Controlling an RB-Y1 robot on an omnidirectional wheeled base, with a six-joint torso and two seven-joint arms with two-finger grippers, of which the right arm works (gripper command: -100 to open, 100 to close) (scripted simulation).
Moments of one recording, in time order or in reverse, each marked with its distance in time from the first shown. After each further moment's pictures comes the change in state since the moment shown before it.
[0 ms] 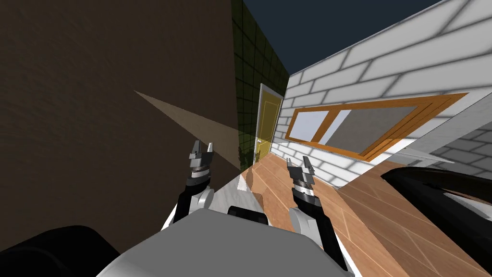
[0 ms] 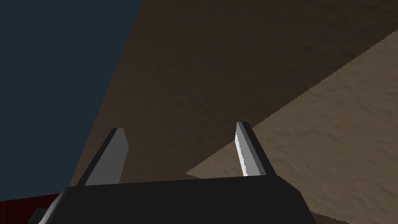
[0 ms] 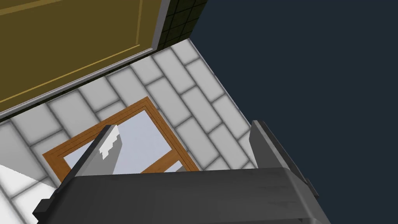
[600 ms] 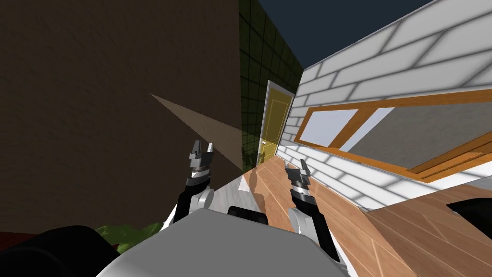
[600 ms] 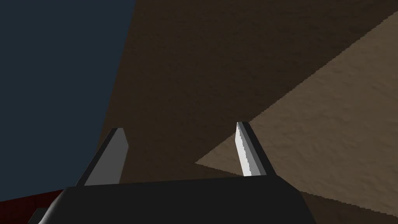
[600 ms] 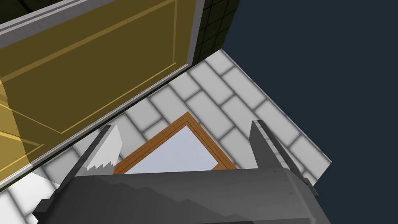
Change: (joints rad) arm -0.030 -0.033 -0.006 0.122 -0.046 -0.029 -0.107
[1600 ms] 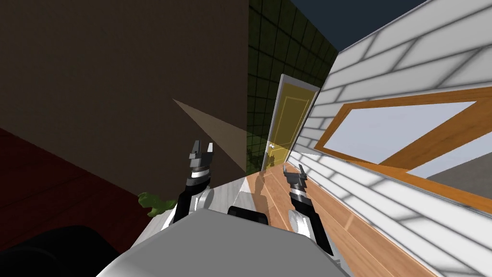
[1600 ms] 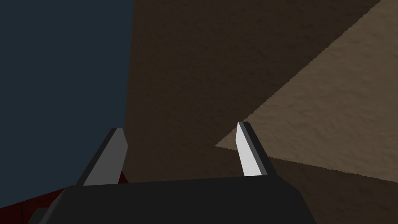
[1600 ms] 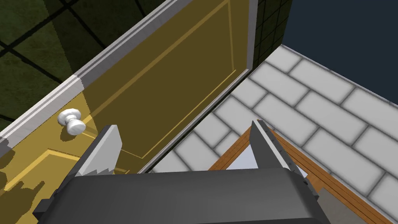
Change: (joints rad) arm -0.044 -0.049 -0.006 0.204 -0.078 -0.055 -0.183
